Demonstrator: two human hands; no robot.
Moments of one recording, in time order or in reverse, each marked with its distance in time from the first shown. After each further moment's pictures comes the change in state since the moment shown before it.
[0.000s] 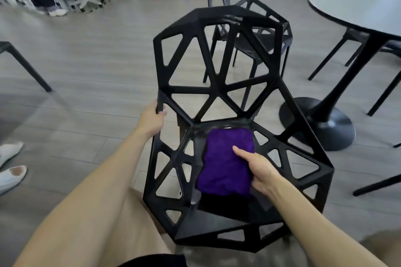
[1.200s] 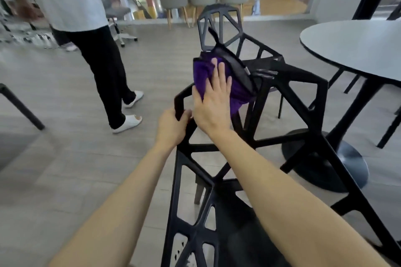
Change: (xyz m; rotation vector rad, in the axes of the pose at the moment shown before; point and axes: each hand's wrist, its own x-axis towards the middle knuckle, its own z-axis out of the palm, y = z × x) left_hand 0.078 0.159 0.033 -0.093 0.148 0.279; right_hand 0.128 -0.216 0.175 -1.201 0.437 -1.303
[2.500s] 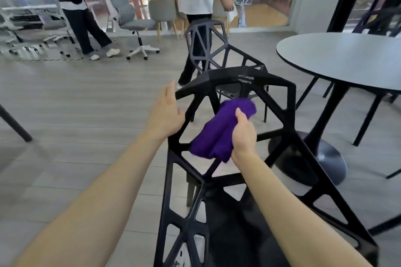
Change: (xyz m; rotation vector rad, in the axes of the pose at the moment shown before) left_hand -0.007 0.054 -0.025 0.377 -0.064 0.260; right_hand -0.076 0.027 -0.085 1.063 0.149 0.950
